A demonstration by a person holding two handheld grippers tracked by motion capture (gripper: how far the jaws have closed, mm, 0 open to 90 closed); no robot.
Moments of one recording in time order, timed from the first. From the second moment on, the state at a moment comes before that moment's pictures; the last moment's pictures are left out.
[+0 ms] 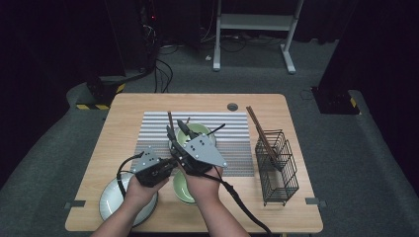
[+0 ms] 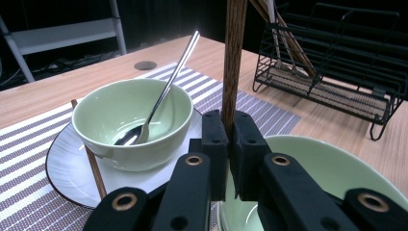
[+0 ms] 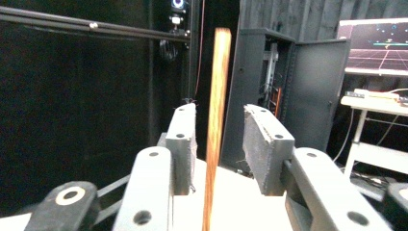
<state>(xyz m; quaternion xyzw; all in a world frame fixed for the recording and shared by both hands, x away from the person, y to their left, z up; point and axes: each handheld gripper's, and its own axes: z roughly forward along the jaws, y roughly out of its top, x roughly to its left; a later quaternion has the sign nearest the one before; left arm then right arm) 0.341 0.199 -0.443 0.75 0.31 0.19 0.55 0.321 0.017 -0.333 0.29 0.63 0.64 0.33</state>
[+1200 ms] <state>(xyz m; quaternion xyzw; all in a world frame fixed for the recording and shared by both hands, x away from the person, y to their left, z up) 0.335 0.203 -0.433 0.75 0.31 0.18 0.56 0.336 0.009 -0.385 0.33 0.66 0.59 0.31</state>
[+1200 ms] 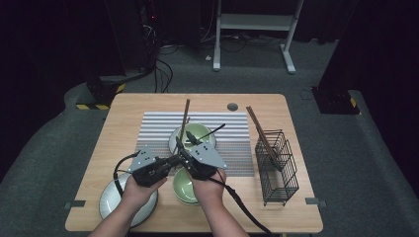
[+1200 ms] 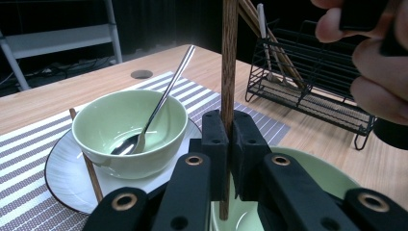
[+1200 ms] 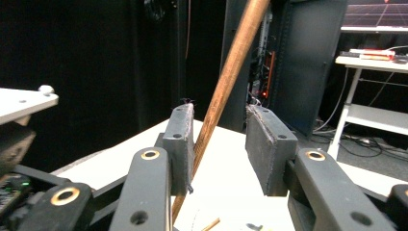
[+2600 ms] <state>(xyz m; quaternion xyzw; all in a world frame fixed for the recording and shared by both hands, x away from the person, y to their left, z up) 0.329 0.214 -0.441 0.74 0.32 0.16 0.58 0.350 -0.007 -0.409 0.38 0.65 0.58 0.31</state>
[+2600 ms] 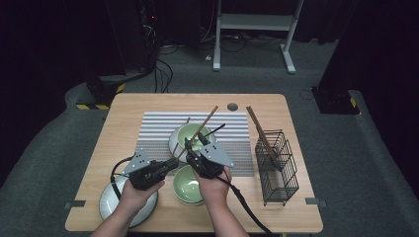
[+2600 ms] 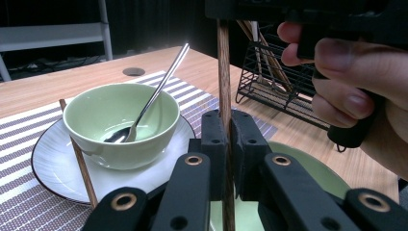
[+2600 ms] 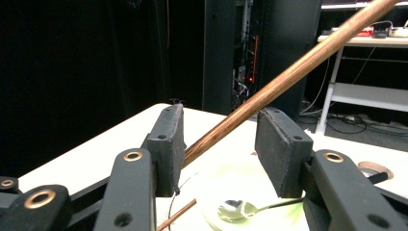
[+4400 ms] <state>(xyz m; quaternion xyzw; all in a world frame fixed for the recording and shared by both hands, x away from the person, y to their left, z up) 0.341 0.234 -0.447 0.70 0.40 0.17 0.57 0.328 -0.056 -0.424 0.39 0.68 0.52 0.35</state>
